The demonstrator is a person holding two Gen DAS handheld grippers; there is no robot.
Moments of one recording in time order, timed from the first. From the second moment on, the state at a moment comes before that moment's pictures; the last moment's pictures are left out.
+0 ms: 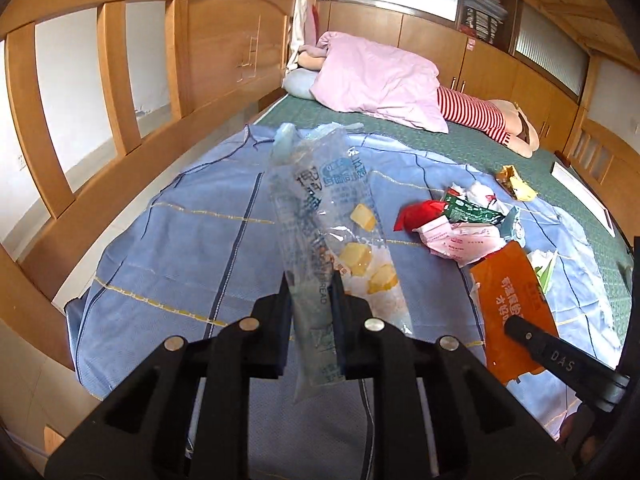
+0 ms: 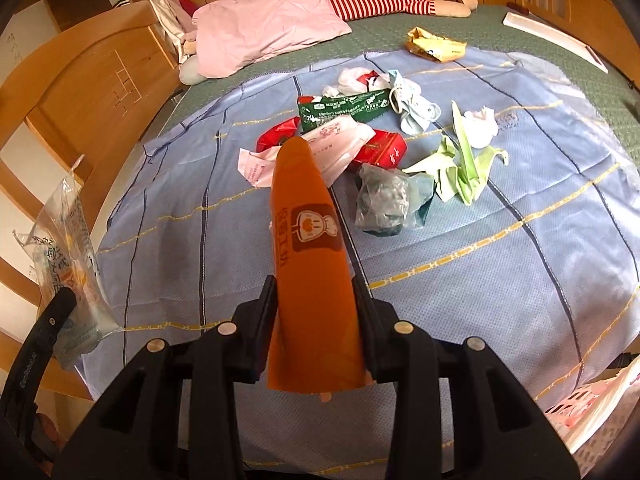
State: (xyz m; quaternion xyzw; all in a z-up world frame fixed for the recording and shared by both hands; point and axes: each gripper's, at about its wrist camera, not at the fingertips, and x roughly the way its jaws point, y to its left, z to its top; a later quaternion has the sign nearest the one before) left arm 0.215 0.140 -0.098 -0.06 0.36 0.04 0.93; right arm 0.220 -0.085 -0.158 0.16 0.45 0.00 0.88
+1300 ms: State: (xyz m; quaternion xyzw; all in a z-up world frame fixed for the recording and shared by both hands) left arm 0.135 -0.010 -0.092 -0.02 0.37 -0.44 0.82; right arm -0.015 -0.291 -0.170 0.24 0.53 -0.10 0.81
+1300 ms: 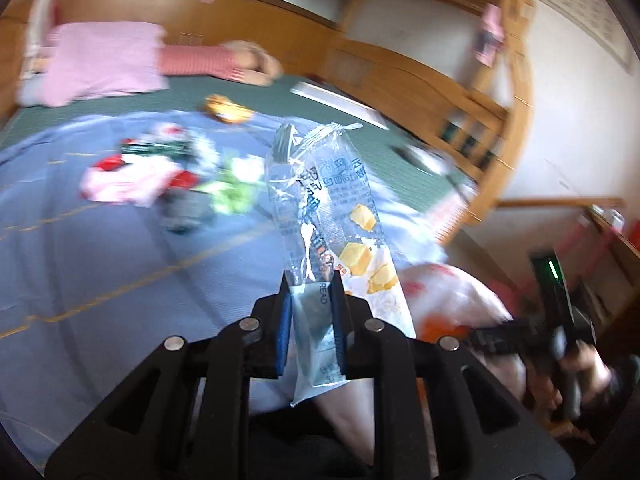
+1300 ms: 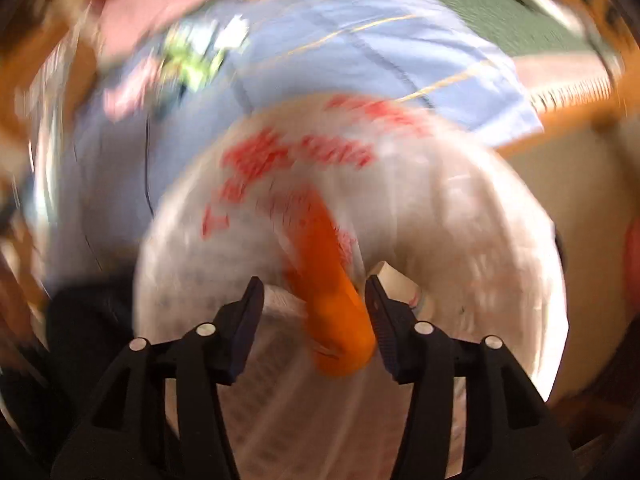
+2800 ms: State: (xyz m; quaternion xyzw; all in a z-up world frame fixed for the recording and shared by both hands) left arm 0.230 0.173 -0.150 -0.17 0.50 -0.01 0.85; right arm 0.635 -0.271 -0.216 -0.16 0.44 -0.25 0.85
